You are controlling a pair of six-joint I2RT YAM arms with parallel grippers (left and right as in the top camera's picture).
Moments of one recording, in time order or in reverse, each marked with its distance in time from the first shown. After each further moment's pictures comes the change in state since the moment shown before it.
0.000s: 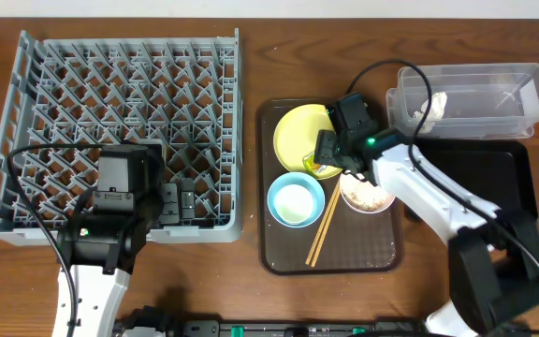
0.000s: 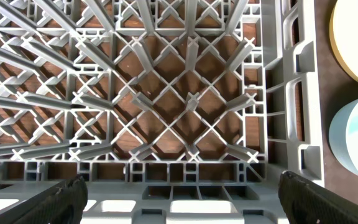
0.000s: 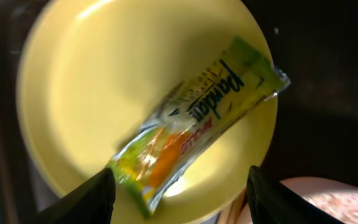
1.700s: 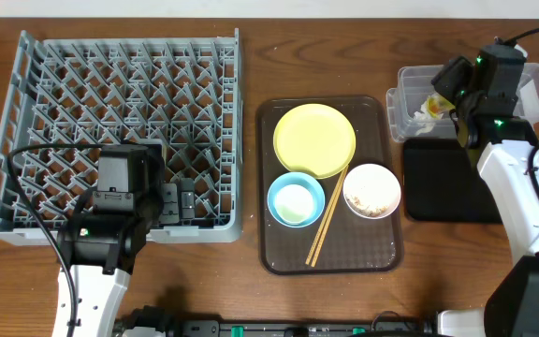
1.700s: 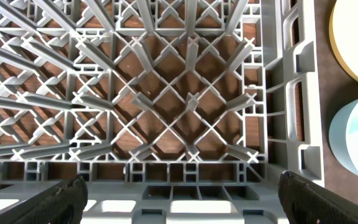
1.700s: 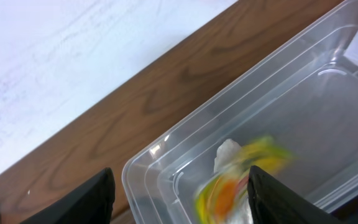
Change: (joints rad) left arm 0.000 0.000 0.000 0.000 0.000 0.000; right arm -0.515 -0.180 0.037 0.301 0.060 -0.064
